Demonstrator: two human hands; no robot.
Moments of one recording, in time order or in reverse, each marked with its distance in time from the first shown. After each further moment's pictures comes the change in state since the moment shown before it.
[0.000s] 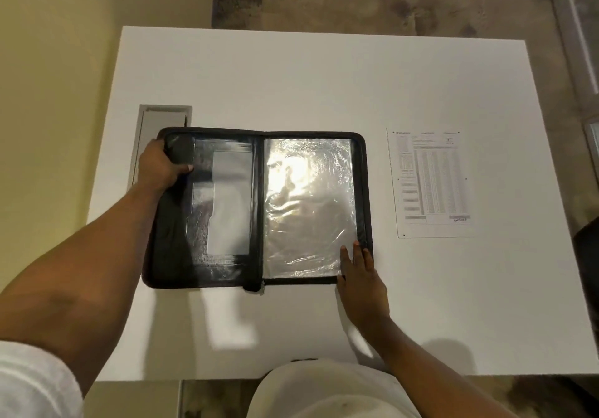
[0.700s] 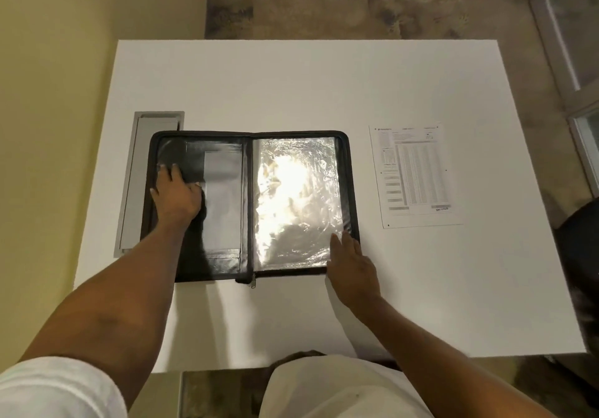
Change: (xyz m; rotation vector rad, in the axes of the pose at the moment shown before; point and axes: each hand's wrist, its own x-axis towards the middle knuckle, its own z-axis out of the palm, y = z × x) left_hand -0.083 0.010 0.053 0.249 0.082 0.011; right_hand -0.014 0.004 -0.037 0.018 0.041 -0.061
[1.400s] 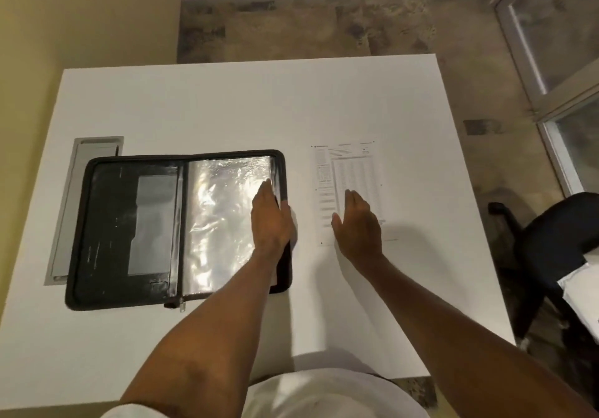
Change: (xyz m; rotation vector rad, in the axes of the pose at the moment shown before) left_hand -0.164 0.311 0.107 -0.468 -0.033 0.204; right_hand 0.073 0.177 -0.096 0.226 0.323 0.112
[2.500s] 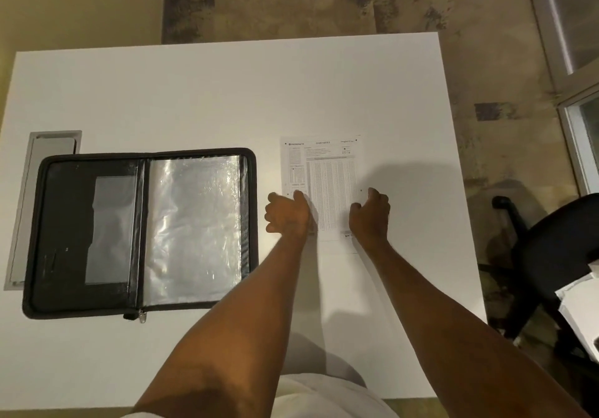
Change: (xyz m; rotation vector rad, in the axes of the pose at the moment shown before) left_hand 0.041 0.091 0.114 -0.088 0.027 -0.718; right_hand 0.088 0.092 0.005 0.372 -0.065 0.421
